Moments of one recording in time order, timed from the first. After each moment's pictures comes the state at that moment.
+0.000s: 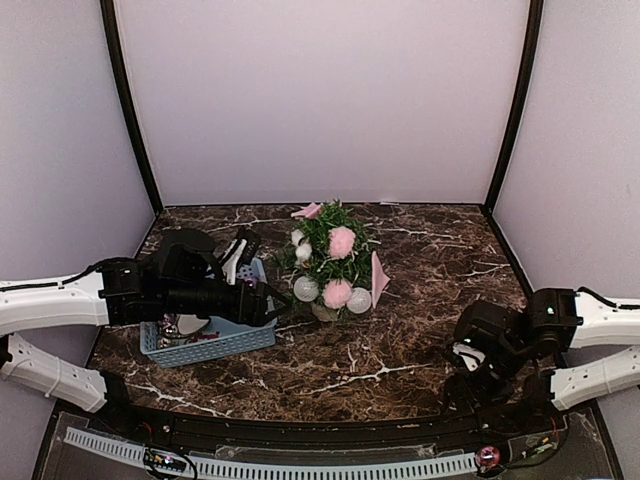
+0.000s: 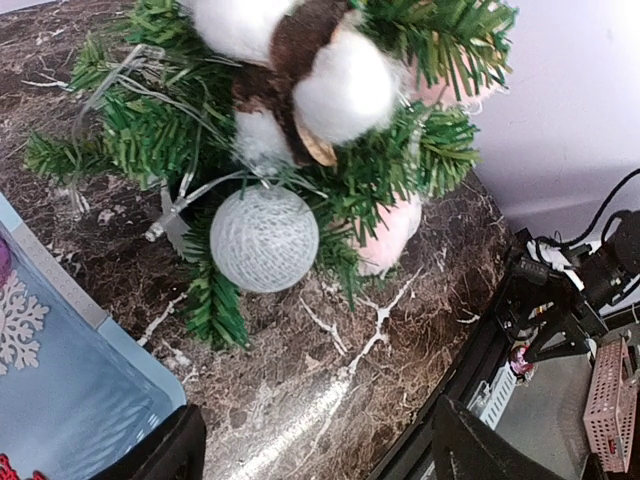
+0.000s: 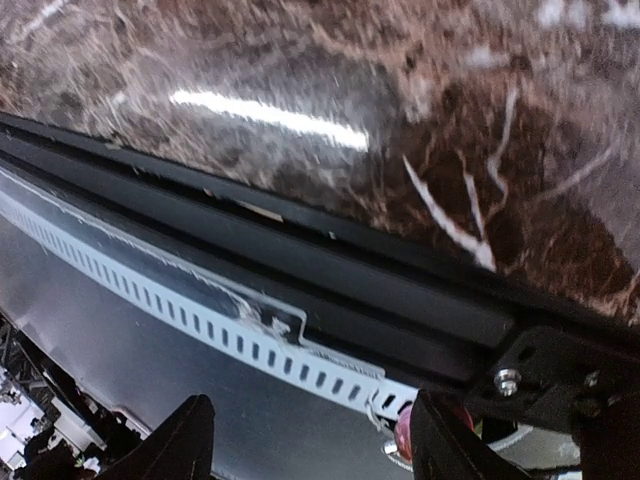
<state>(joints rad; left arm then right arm) -0.97 1.14 0.80 -0.24 0.06 -0.58 1.14 0.90 0.64 -1.08 -0.30 0.94</state>
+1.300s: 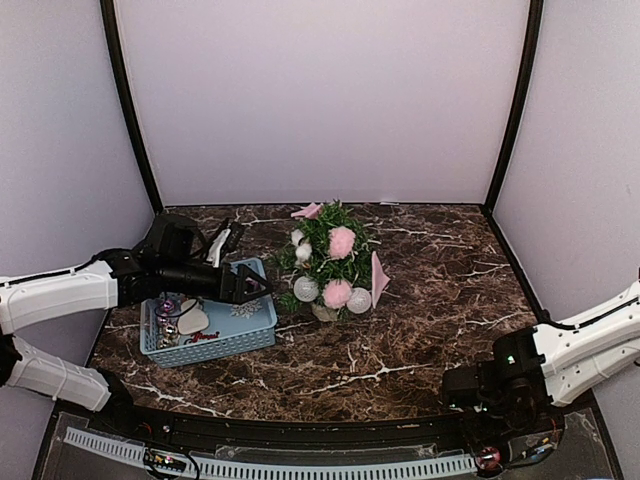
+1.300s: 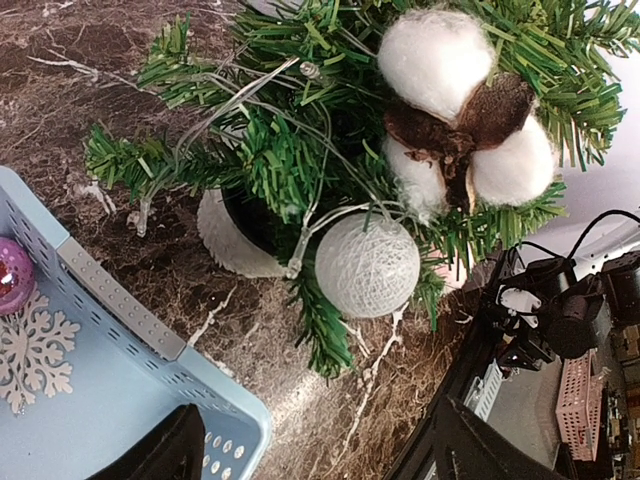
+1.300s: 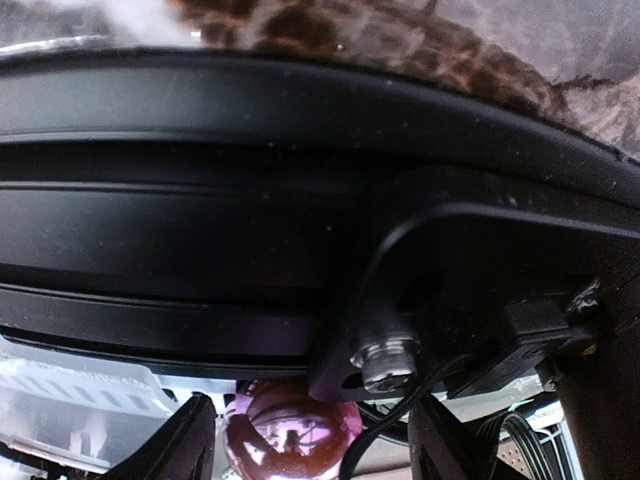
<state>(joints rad) -0.63 1.19 0.76 -0.17 0.46 -0.47 1.44 1.12 0.49 -1.16 -0.31 1.22</state>
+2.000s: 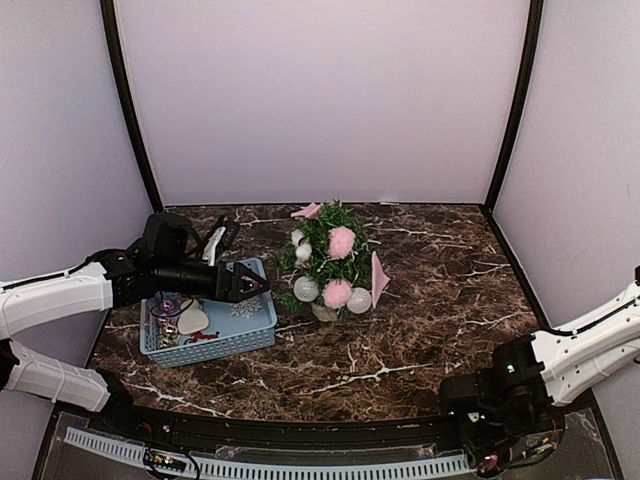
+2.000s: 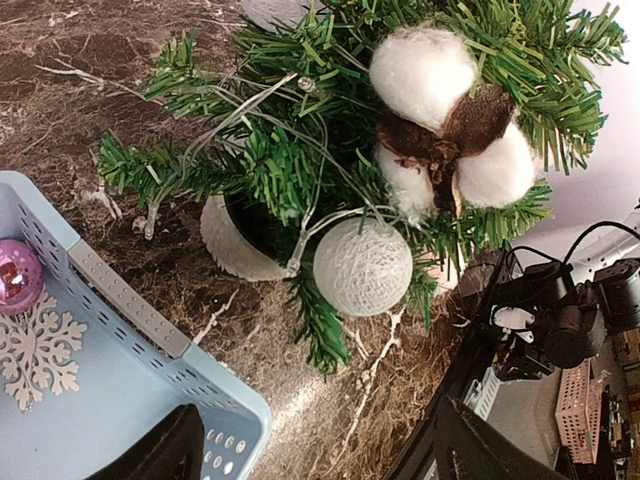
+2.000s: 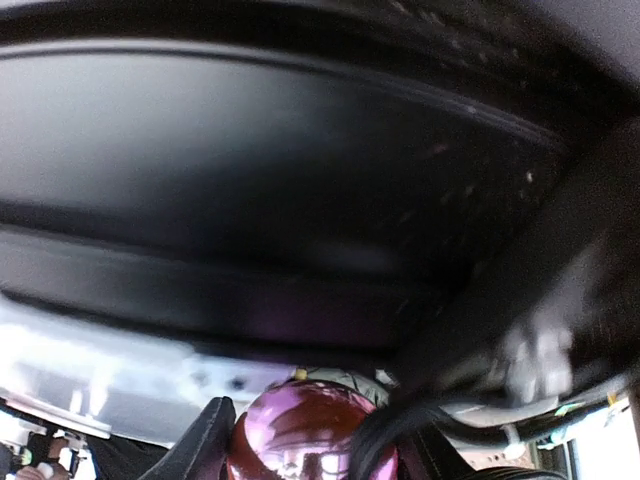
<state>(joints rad) -0.62 1.16 0.75 -0.18 0.46 -0.47 1.49 1.13 0.44 -1.03 -0.44 1.22</state>
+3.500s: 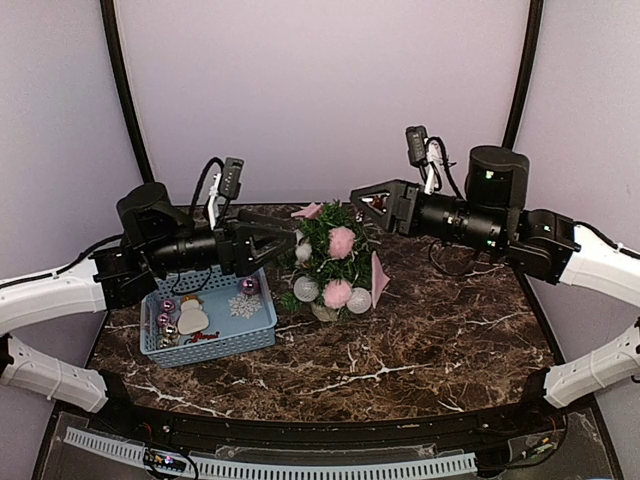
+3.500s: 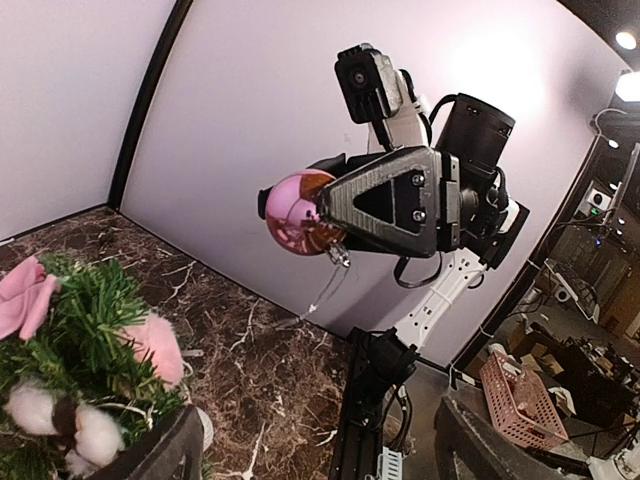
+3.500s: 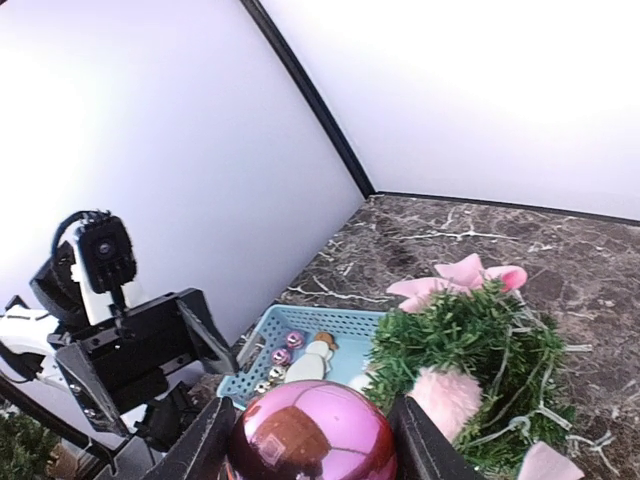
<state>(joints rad) -0.82 1.11 0.85 0.29 0.50 -0.47 1.00 1.17 1.16 -0.13 0.05 0.52</state>
